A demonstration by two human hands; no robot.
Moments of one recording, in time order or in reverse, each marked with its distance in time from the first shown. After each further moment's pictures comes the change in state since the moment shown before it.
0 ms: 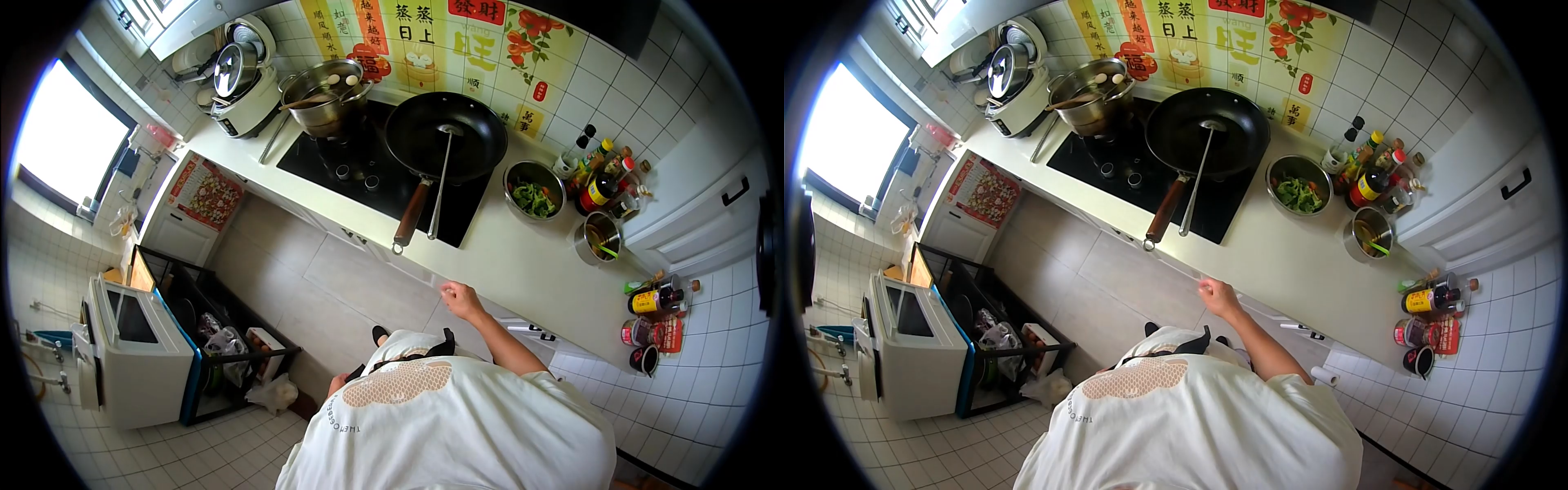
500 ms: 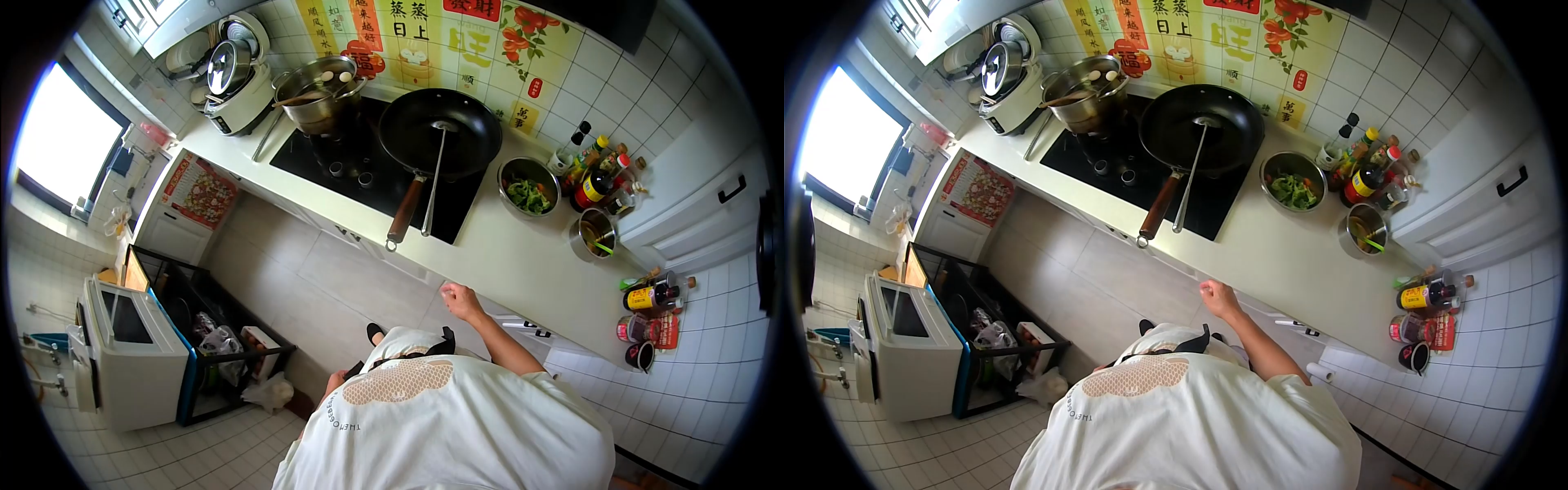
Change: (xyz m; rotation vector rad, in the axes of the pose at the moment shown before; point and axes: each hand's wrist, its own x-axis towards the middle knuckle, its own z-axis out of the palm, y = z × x) left_hand 0.006 0.002 0.007 -0.007 -0.085 0.078; right_hand -0.011 0.013 -0.004 -0.032 0.002 0.048
